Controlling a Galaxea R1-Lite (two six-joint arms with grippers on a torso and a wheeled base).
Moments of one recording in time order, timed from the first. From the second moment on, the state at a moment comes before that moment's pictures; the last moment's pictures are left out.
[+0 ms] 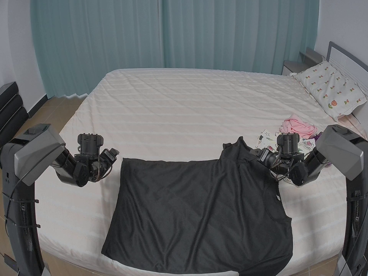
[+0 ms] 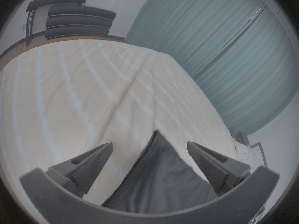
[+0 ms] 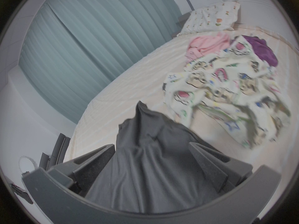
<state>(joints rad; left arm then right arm) -0.08 2.35 -1.14 -0.63 0.11 -0.88 0.16 2.41 -1.17 -0.75 -0.01 0.66</state>
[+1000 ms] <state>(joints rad) -0.22 2.19 -0.24 -1.12 0.09 -0.92 0.22 2.10 -0.25 -1.17 0.10 0.86</state>
